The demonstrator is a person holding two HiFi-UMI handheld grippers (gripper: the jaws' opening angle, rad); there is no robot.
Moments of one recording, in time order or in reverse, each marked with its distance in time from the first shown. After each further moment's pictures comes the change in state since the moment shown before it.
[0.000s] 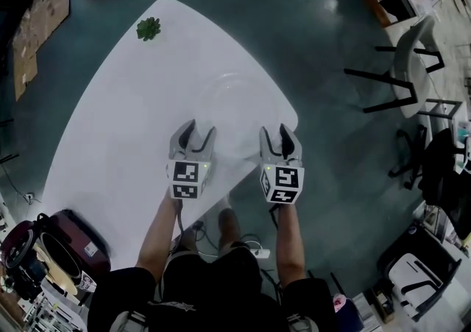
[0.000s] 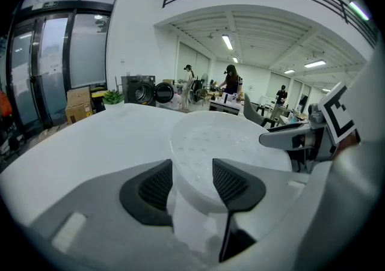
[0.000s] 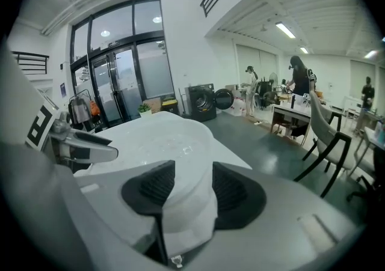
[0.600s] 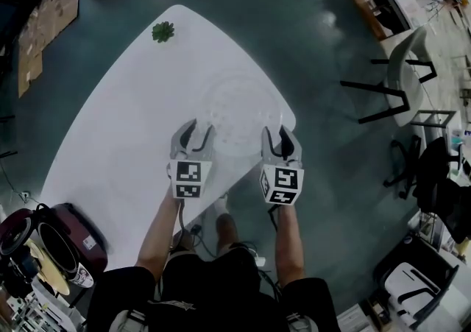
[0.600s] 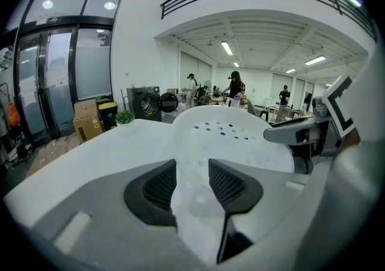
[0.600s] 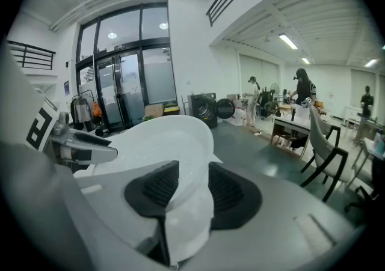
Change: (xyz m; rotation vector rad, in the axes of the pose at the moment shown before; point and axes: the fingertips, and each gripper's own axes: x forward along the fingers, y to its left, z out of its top) left arm -0.038 0.004 0.032 0.048 -0.057 0.068; right arm -0.030 0.015 0.037 -0.037 -0.061 -0.007
